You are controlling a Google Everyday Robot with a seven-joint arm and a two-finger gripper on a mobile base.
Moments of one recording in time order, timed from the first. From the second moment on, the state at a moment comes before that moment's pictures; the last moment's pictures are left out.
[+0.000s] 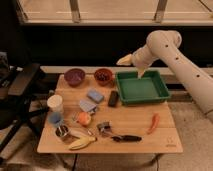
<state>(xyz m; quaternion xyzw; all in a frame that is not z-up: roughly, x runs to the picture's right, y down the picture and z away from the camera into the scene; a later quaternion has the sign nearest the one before) 0.149 -0.103 0.751 -0.02 -0.22 -0.49 0.85</state>
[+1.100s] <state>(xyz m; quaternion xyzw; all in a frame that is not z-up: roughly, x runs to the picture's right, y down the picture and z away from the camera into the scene) 0.122 -0.097 0.771 0.01 -0.22 -0.56 0.80</state>
